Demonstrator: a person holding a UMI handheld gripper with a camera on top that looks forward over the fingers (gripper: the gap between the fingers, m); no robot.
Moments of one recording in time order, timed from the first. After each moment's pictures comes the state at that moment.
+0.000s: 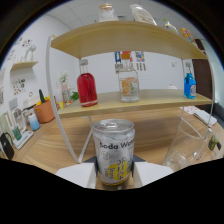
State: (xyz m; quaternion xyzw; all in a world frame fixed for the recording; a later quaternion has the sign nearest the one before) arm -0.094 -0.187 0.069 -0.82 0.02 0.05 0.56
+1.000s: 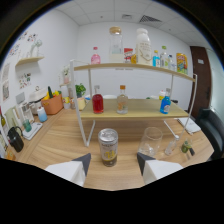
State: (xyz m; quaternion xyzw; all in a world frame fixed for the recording) arm -0.081 -0.315 0.156 -0.85 0.00 0.01 0.52
